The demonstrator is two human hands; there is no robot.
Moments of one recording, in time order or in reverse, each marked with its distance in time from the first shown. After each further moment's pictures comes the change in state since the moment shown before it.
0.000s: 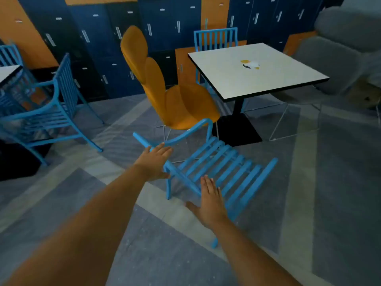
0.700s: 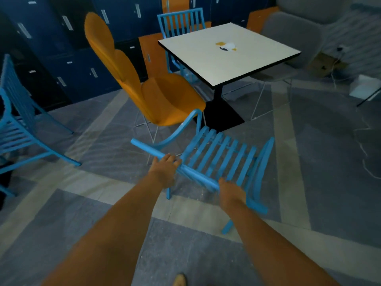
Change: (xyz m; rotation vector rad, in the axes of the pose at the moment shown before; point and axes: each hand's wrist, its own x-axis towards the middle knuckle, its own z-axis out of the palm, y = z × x) left_hand 0.052 -0.048 0.044 0.075 -0.174 0.185; right_hand 0.042 -0.050 0.009 -0.282 -0.099 0.502
